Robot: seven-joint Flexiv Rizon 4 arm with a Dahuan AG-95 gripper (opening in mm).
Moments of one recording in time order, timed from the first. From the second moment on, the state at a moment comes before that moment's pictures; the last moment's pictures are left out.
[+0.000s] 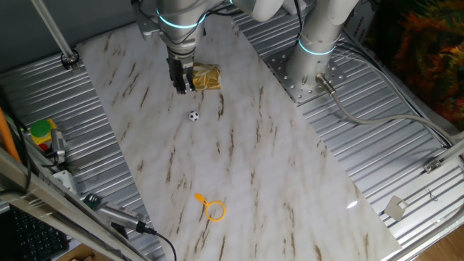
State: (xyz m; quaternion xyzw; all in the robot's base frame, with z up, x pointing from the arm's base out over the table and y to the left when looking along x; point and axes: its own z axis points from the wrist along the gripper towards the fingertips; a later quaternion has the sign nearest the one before) arm 0.492 0.001 0.188 0.04 1.00 -0.04 0.05
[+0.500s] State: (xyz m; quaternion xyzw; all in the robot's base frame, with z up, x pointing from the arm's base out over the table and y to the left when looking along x) arm 0.488 0.002 0.192 0.04 1.00 -0.04 0.05
